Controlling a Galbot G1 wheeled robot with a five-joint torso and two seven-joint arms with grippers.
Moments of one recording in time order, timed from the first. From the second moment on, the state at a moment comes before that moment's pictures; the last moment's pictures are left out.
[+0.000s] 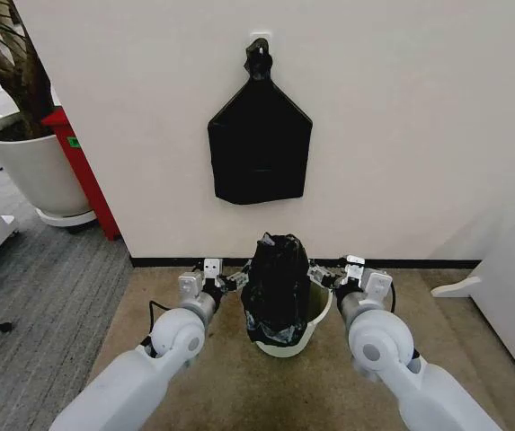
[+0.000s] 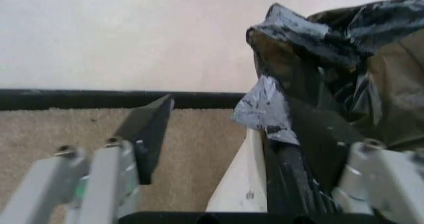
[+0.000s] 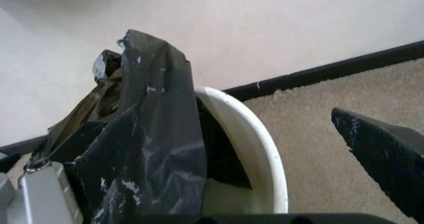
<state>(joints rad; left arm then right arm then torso) 0.96 -1.06 0.04 -1.80 -0.87 0.30 -0.38 -1.08 1.06 0.09 2.09 1.00 -0.42 0.84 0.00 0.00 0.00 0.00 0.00</state>
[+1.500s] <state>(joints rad) 0.88 -1.11 0.11 -1.75 -0.87 0.34 -0.38 -1.10 1.07 0.08 2.07 0.97 -0.40 0.82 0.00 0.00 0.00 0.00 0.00</state>
